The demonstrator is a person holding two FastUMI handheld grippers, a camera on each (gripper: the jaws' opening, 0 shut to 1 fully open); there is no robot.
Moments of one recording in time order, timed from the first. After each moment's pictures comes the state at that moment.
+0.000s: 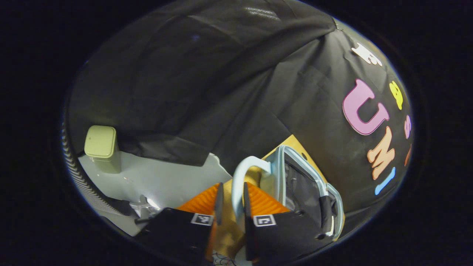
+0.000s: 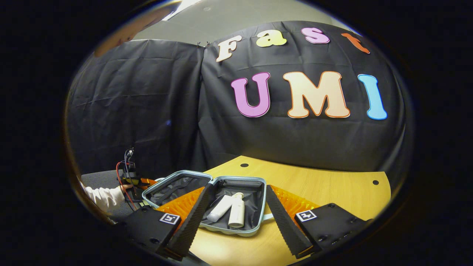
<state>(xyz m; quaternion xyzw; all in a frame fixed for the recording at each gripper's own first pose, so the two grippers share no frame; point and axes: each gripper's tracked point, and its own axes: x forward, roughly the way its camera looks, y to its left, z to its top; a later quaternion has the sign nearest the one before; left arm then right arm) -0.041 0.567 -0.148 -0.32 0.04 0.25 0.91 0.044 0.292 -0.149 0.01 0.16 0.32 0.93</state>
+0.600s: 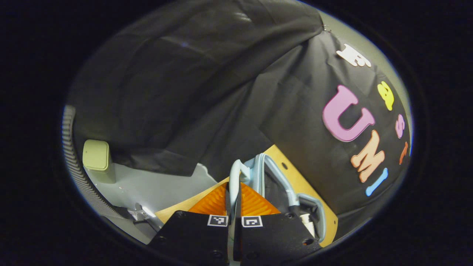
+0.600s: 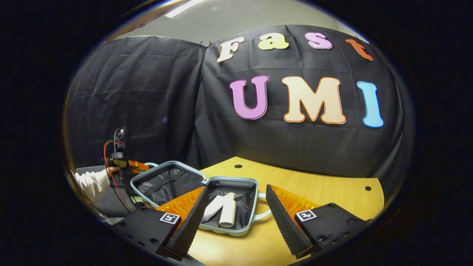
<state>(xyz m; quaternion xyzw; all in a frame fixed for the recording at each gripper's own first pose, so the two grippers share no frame) -0.054 0.518 -0.035 -0.27 -0.01 0.22 0.94 0.049 0.279 -0.144 -0.02 0.14 0.30 0.94</state>
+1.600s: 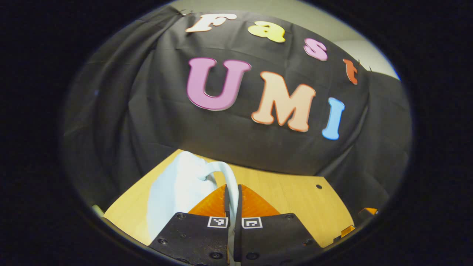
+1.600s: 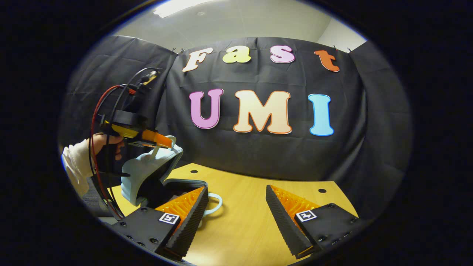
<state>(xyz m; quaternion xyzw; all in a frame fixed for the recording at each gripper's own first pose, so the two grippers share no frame) 0.122 0.114 0.035 0.01 0.07 0.04 1.00 0.043 0.136 -0.121 -0.04 0.10 0.14 0.98</state>
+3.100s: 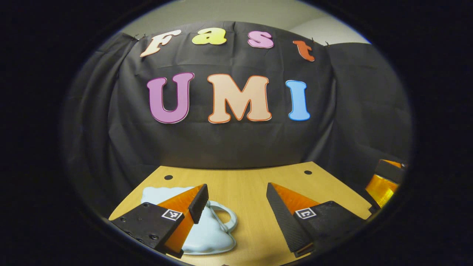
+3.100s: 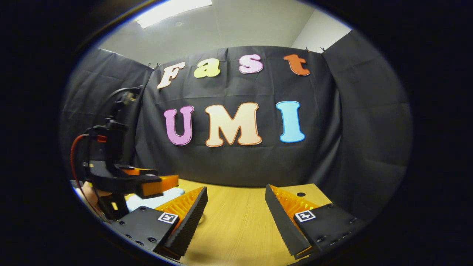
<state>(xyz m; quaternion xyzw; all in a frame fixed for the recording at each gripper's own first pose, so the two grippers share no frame) 0.080 -0.008 0.015 0.12 0.01 0.01 0.99 0.049 0.041 -0.063 0.02 0.05 0.08 1.00</state>
